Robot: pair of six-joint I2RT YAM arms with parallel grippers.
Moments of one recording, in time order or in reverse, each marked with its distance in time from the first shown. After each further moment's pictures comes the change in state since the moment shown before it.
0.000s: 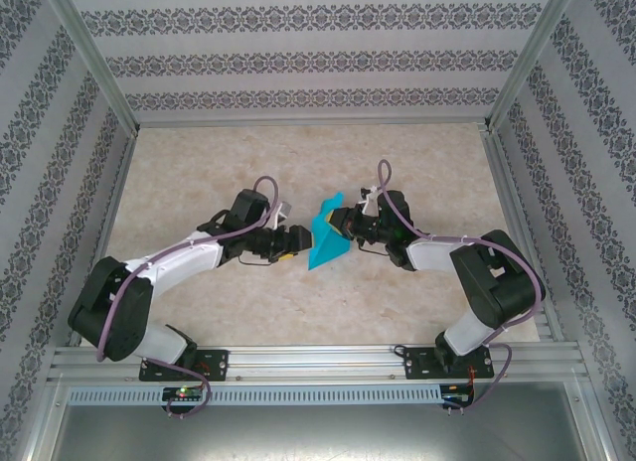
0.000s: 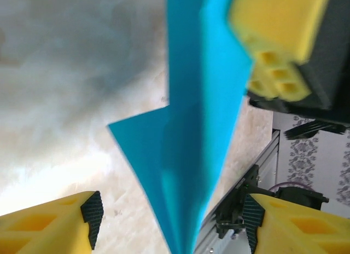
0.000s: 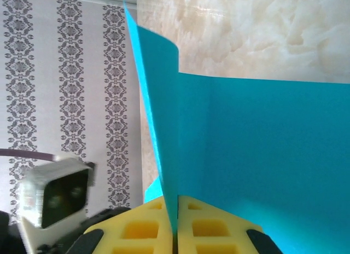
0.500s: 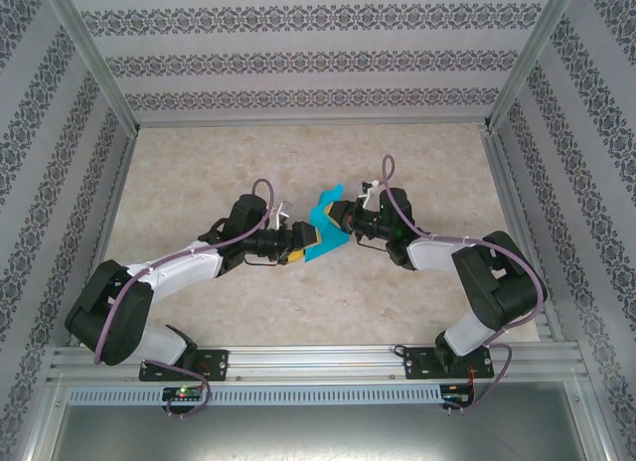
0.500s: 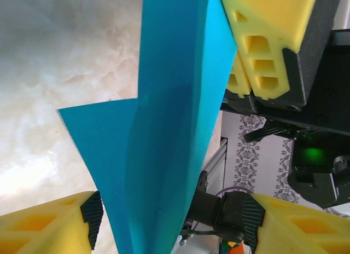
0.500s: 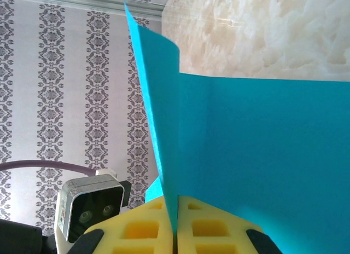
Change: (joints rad) left arm -0.035 -0.015 -0.073 0.284 0.052 -0.243; right arm 0.001 -0.009 0.010 0.080 0.008 0.060
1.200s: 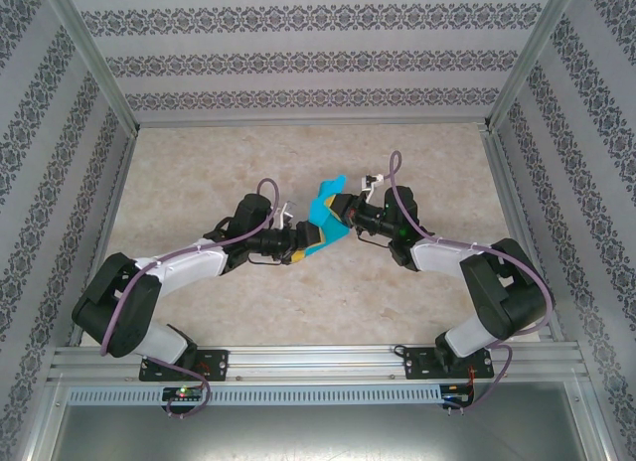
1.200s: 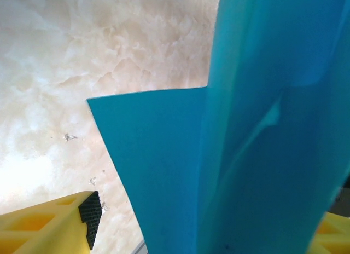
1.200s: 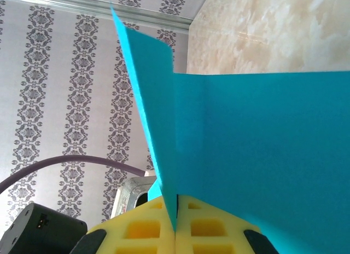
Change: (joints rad) left arm -0.013 0.051 0.017 0.026 0.009 -0.001; right arm -0.001 -0.061 -0.003 0.044 0.019 0.026
